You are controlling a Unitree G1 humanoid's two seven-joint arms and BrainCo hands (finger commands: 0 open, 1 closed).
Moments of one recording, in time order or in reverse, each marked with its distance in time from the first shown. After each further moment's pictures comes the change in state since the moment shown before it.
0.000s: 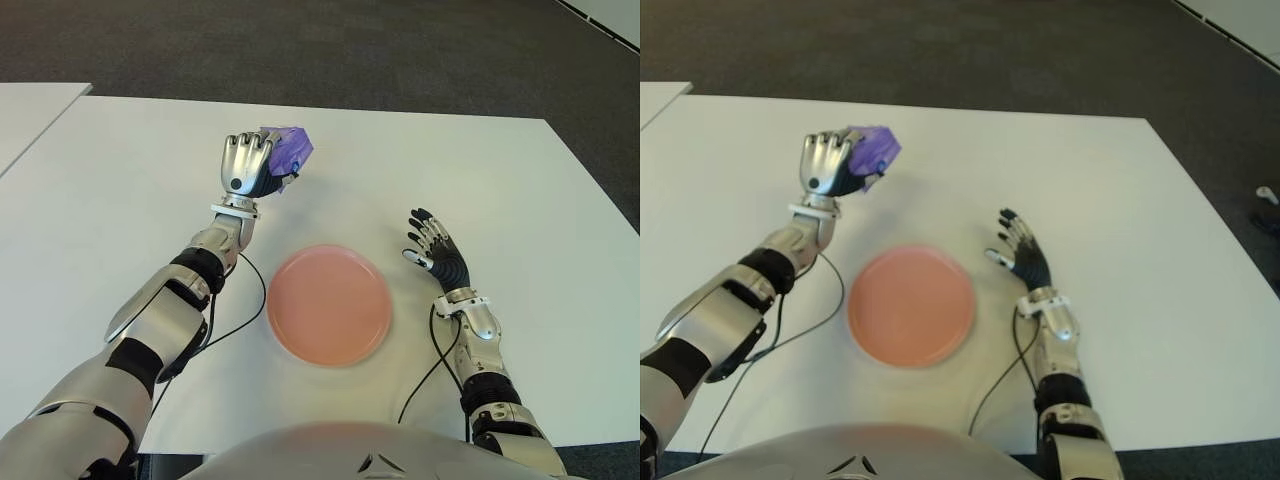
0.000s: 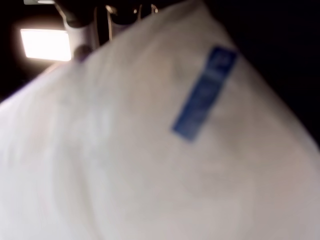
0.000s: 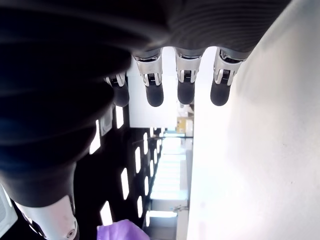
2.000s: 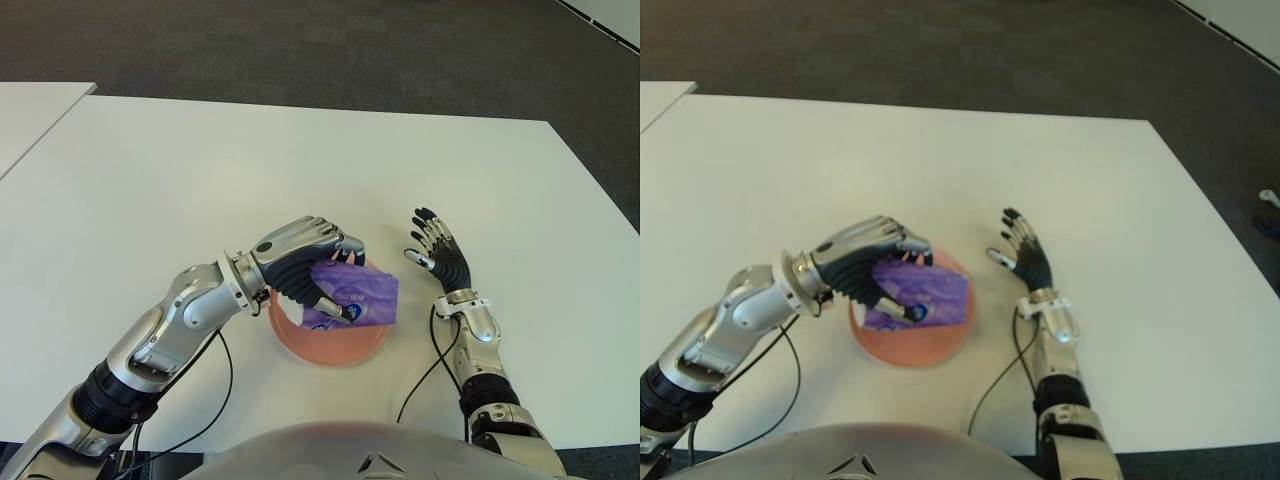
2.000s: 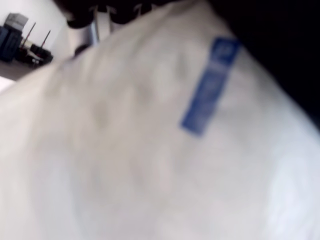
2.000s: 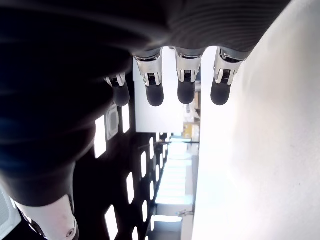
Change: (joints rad) left arm 0.674 0.284 0.165 -1.567 -0.443 -0.008 -1.483; right arm 0.003 0.003 0.003 0.017 0.002 -0.051 -0.018
